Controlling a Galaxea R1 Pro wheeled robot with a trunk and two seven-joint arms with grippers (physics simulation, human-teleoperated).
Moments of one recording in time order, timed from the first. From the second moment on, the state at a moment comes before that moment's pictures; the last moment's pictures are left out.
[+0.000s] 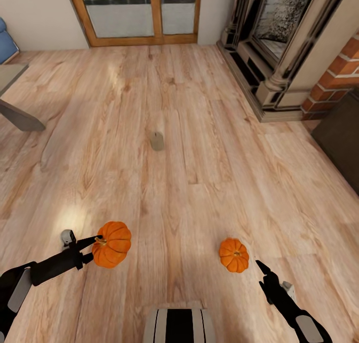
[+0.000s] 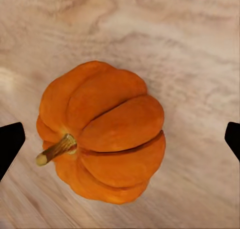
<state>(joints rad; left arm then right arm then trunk) -0.48 0.33 0.34 -0.85 0.43 1.04 -1.27 -0.43 -0.06 -0.72 -0.54 -0.69 0.41 0.57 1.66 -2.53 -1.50</state>
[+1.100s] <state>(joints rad) -0.48 0.33 0.34 -0.85 0.43 1.04 -1.27 -0.43 -0.07 -0.65 -0.54 -0.69 0.37 0.57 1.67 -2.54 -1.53</state>
